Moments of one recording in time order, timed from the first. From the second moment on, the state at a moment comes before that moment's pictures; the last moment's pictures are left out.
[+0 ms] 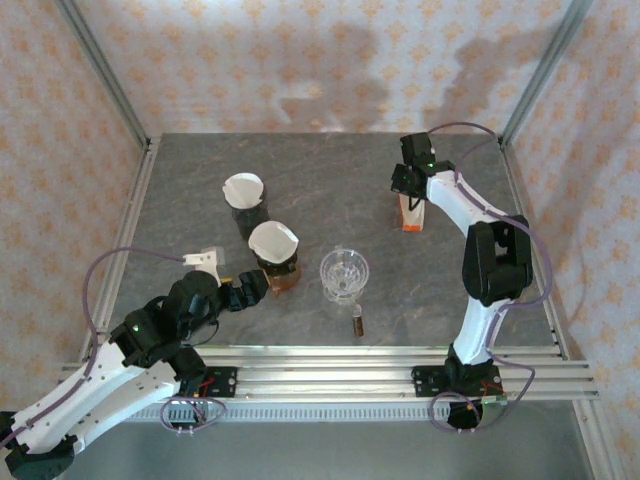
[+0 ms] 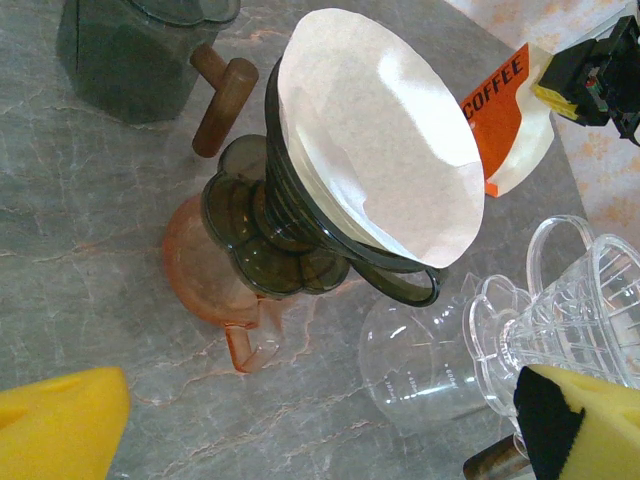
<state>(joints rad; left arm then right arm) -0.76 0.48 0.60 -0.72 -0.25 -0.88 0.23 1.87 1.49 -0.56 0.14 0.49</state>
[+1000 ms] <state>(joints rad) -0.76 0.45 0.60 -0.72 -0.25 -0.88 0.35 1.21 1.32 -0.72 0.08 0.48</state>
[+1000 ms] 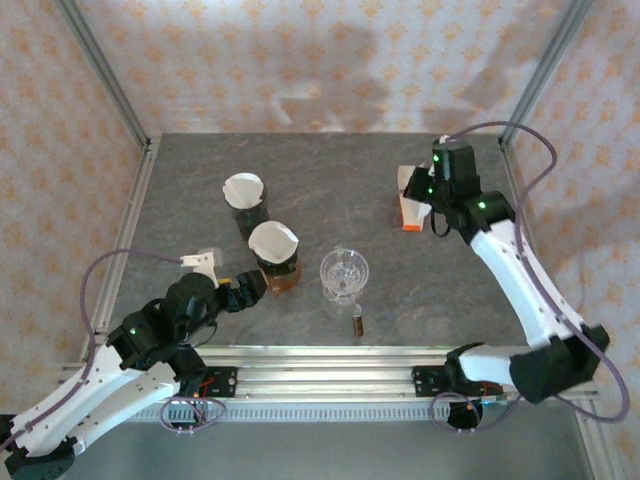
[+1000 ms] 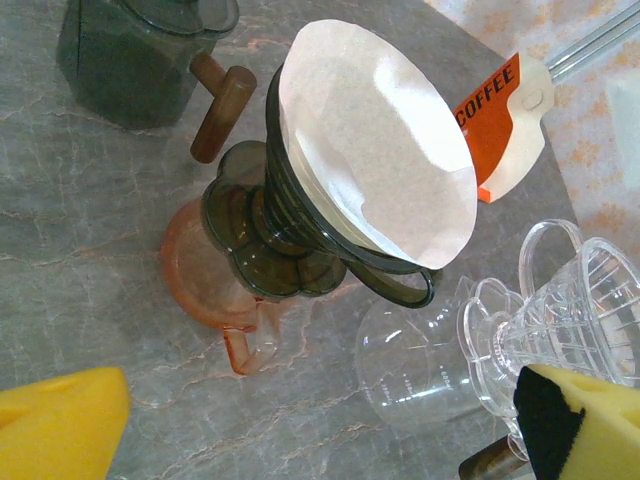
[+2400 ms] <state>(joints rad) -0.76 0.61 0.71 -0.70 -0.17 -0.84 0.87 1.33 1.53 -1.19 -0.06 0.65</state>
